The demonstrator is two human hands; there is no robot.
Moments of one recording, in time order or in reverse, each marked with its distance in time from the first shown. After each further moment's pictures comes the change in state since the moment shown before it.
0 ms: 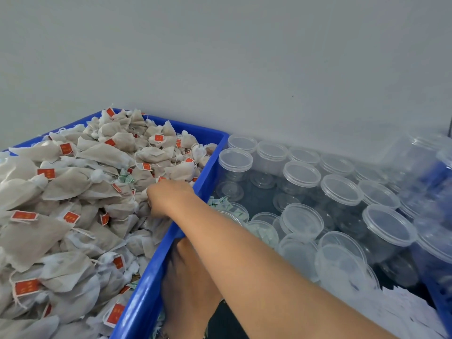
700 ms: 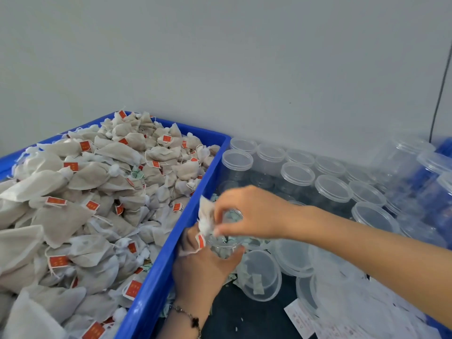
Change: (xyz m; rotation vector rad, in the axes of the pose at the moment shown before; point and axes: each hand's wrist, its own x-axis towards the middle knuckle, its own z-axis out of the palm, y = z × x) left_hand -0.009 -0.012 0.014 -0.026 0.031 0.103; right_hand -0.175 0.058 -0.029 0.307 0.149 -0.146
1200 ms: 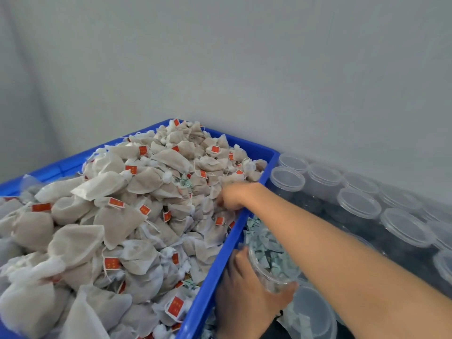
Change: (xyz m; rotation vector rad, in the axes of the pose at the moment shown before) left_hand 0.005 -0.001 0.004 -0.050 0.118 0.007; right_hand 0.195 0.011 0.048 -0.427 -0.495 0.246
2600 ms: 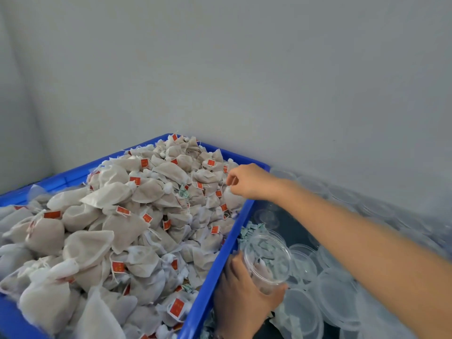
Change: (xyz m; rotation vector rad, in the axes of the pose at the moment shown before) left_hand -0.004 -0.001 0.000 0.003 -0.036 0.019; right_hand -0.085 0.021 -0.034 0.374 0.467 -0.051
